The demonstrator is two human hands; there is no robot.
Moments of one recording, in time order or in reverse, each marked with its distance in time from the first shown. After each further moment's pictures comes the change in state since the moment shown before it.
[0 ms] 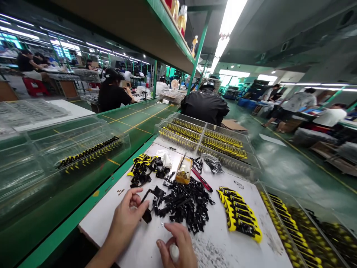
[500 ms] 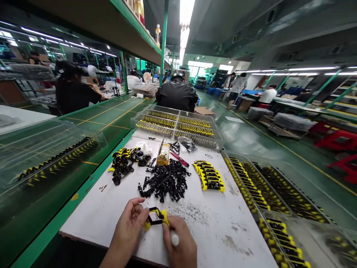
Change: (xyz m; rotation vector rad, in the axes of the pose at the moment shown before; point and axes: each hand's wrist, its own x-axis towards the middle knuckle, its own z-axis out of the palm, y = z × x) left_hand -0.061 -0.007 0.022 -0.146 -0.332 -0.138; right_hand -0.038 -0.017 -0.029 -0.078 0.183 0.152
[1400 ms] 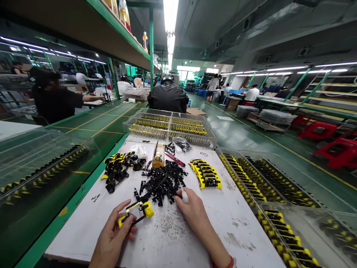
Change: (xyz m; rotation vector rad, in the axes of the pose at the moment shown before) left_hand 0.008 -0.012 -0.032 -0.108 -0.015 -0.083; right_hand 0.081 0.041 -0.019 -0.053 -0.259 0.340
